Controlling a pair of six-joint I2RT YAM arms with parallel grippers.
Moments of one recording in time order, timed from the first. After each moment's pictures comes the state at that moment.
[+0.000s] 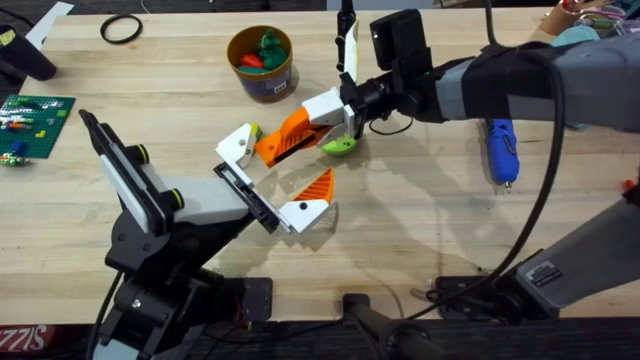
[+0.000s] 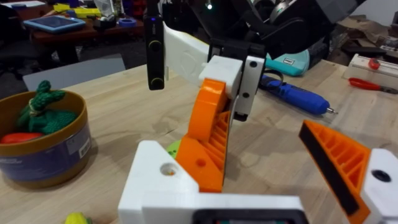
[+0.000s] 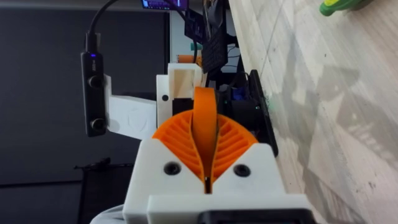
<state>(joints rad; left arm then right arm) -0.34 0.03 0.00 0.01 0.48 -0.06 0.49 1.85 1.02 0.16 -1.42 0.83</state>
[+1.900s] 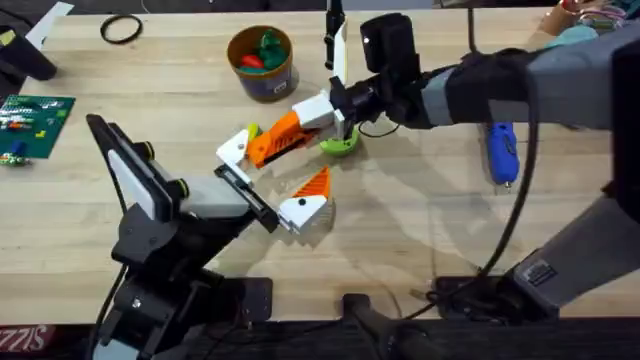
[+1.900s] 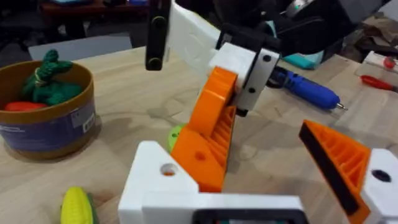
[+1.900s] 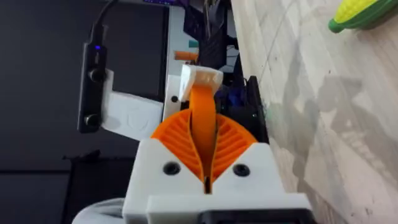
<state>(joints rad) -0.34 0.03 0.01 -0.06 0.44 -0.09 0.53 1.89 1.01 0.32 -1.41 0.87</state>
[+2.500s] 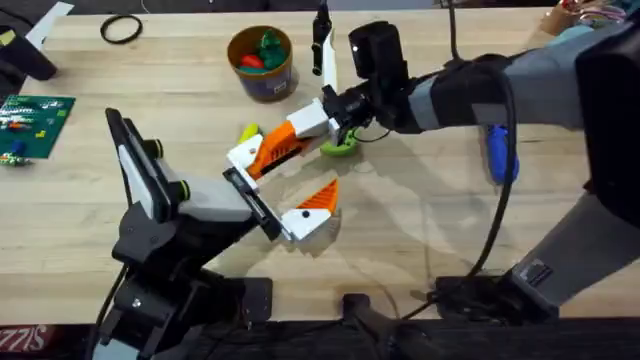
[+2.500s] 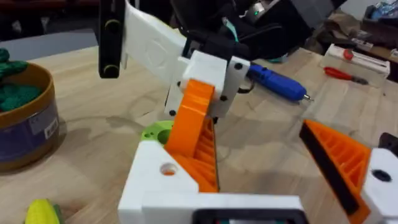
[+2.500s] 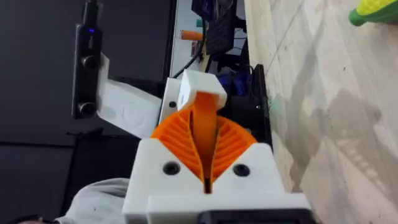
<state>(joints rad) -0.33 0.04 0.01 -0.06 0.57 -0.11 0.56 1.94 1.02 0.37 -1.47 0.86</state>
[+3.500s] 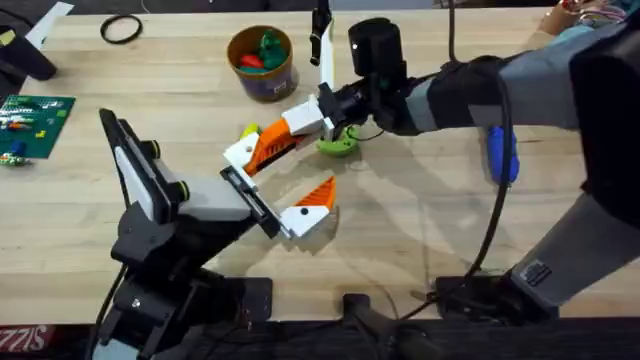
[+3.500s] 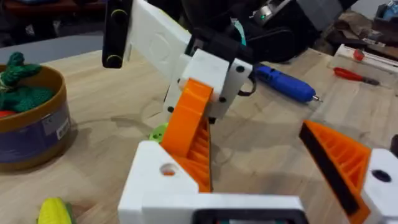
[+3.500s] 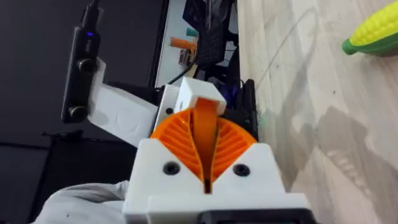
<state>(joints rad) -0.33 0.04 0.01 -0.06 0.55 -0.09 0.57 1.95 1.02 0.47 -1.41 0.87</state>
